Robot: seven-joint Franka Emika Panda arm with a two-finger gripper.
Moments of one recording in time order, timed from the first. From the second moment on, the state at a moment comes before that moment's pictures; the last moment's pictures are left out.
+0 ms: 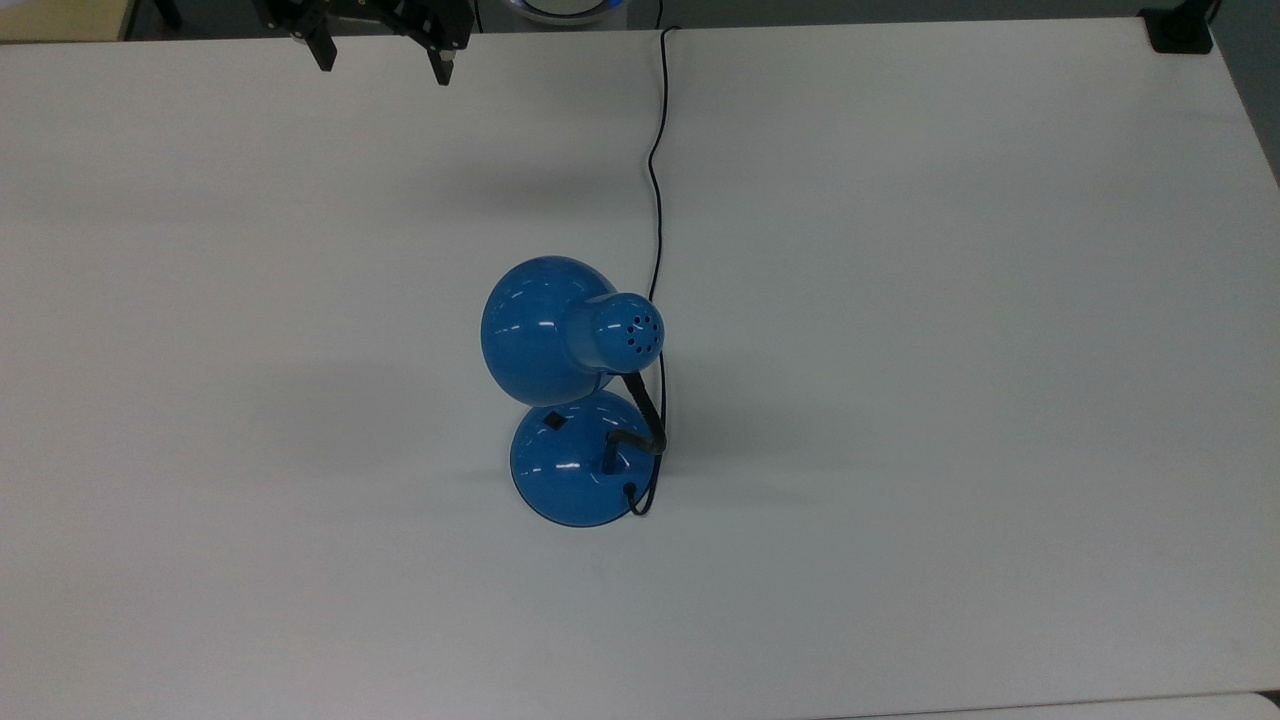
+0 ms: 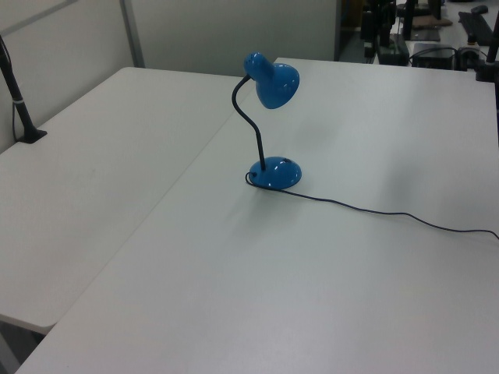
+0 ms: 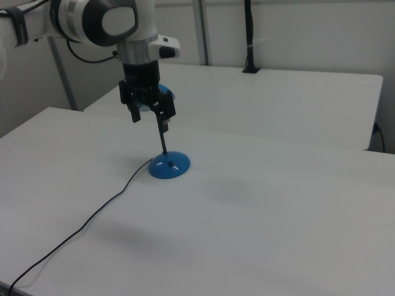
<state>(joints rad) -0.08 0.09 -0.08 -1.54 0.04 1.59 -0.02</state>
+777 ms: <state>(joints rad) -0.09 0.08 -0.08 -1.54 0.04 1.59 -0.02</state>
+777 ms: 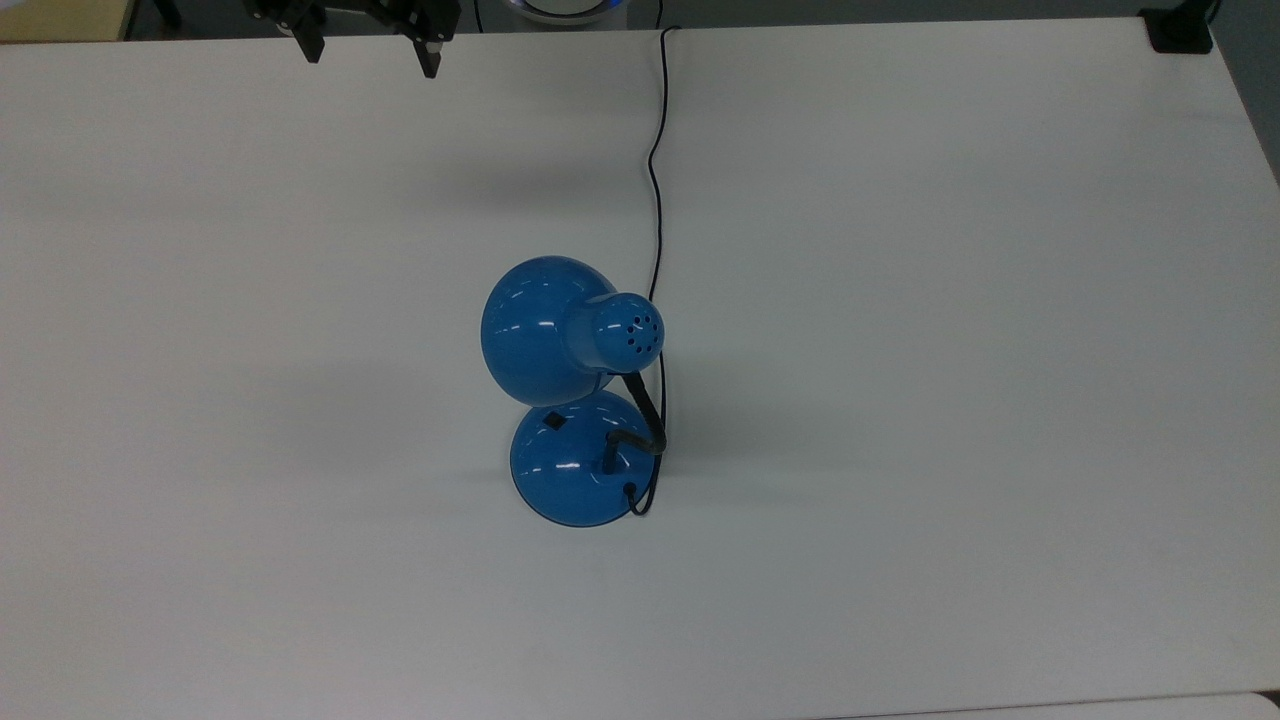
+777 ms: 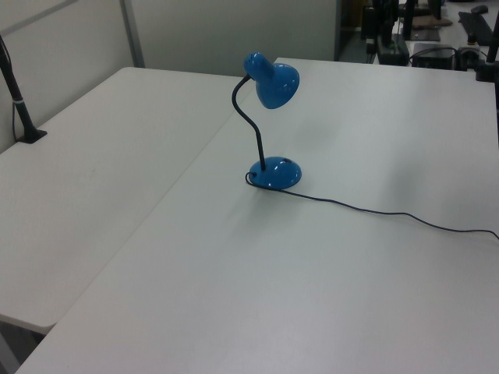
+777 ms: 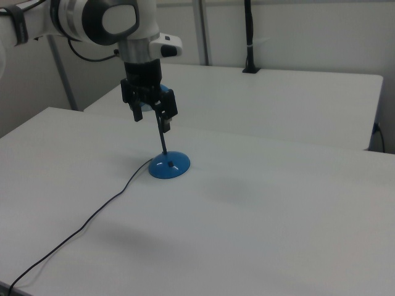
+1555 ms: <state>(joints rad) -0.09 0.08 -0.08 -1.54 0.04 1.59 -0.07</state>
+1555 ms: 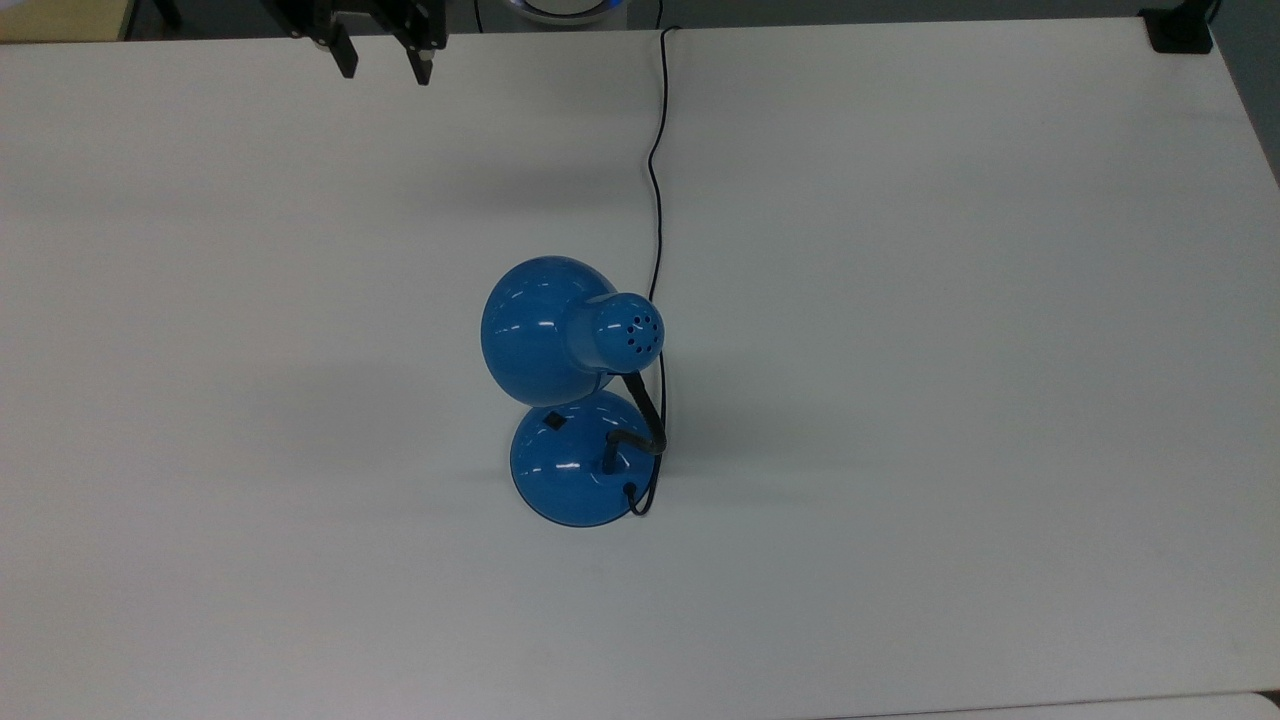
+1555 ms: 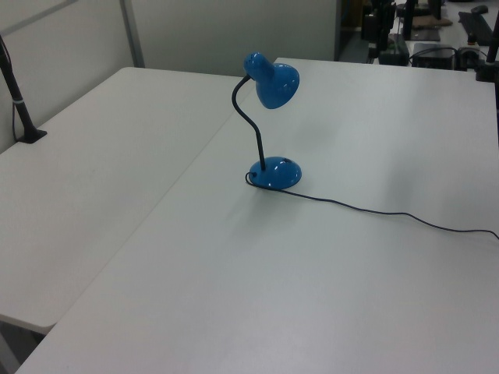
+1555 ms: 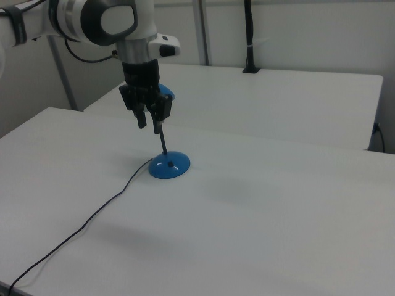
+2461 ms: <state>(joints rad) -0.08 0.11 -0.08 -1.73 0.26 1.94 -0.64</state>
